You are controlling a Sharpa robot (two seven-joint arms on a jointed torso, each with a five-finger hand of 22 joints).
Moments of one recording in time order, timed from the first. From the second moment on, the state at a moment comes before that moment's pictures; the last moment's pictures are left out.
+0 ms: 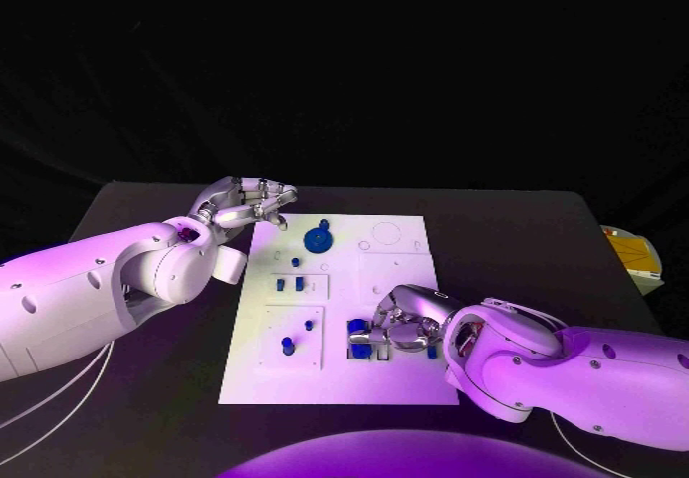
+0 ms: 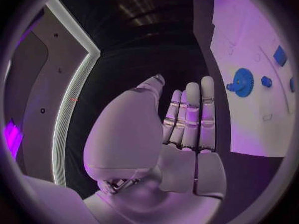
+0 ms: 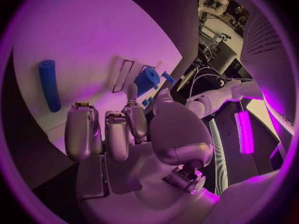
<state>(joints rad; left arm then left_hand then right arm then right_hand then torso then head) 1.15 -0.87 -0.01 1.49 -0.17 -0.24 0.27 1.50 -0.19 0.25 0.29 0.20 0.85 0.21 0.29 0.19 0.75 0.15 0.58 0.10 0.94 0.09 1.22 0.35 0.18 0.87 0.18 0.87 0.63 1.02 -0.91 -0.16 1.93 -1.37 -0.40 -0.48 1.03 0.03 -0.21 0.29 0.07 1.03 0.05 0.40 0.78 1.44 -0.02 1.26 1.31 1.47 -0.08 1.53 1.31 0.06 1.47 0.04 1.32 1.31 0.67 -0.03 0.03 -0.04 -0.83</state>
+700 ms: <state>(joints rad) 1.15 -0.87 -0.01 1.49 -0.17 -0.24 0.27 1.50 -0.19 0.25 0.29 0.20 0.85 0.21 0.29 0.19 0.75 0.16 0.58 0.10 0.94 0.09 1.22 0.35 0.18 0.87 0.18 0.87 0.63 1.02 -0.95 -0.16 1.96 -1.39 -0.39 -0.44 1.22 0.05 -0.27 0.29 0.11 1.03 0.05 0.41 0.78 1.45 -0.02 1.30 1.32 1.46 -0.08 1.54 1.31 0.06 1.47 0.04 1.33 1.31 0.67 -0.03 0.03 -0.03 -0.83</state>
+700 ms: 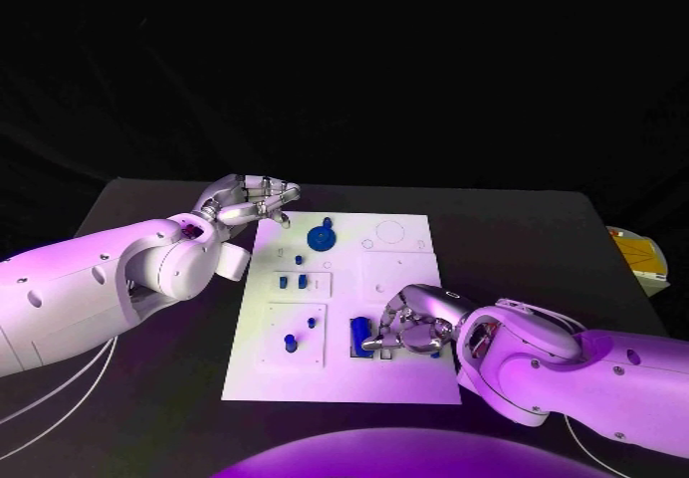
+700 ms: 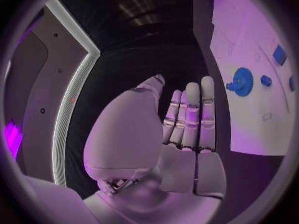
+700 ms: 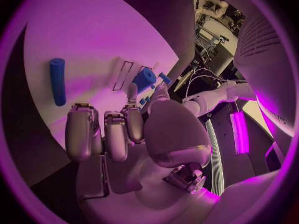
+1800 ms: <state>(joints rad) 1.15 -0.87 -0.01 1.49 -0.17 -0.24 0.27 1.50 -0.19 0.25 0.29 0.20 0.85 0.21 0.29 0.19 0.75 0.15 0.58 0.10 0.94 0.09 1.22 0.35 0.18 0.87 0.18 0.87 0.63 1.01 -0.89 -0.16 1.90 -1.43 -0.37 -0.44 1.25 0.04 -0.29 0.29 0.12 1.03 0.05 0.41 0.78 1.45 -0.02 1.30 1.35 1.47 -0.08 1.54 1.31 0.06 1.47 0.03 1.33 1.31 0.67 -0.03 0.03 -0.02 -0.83</state>
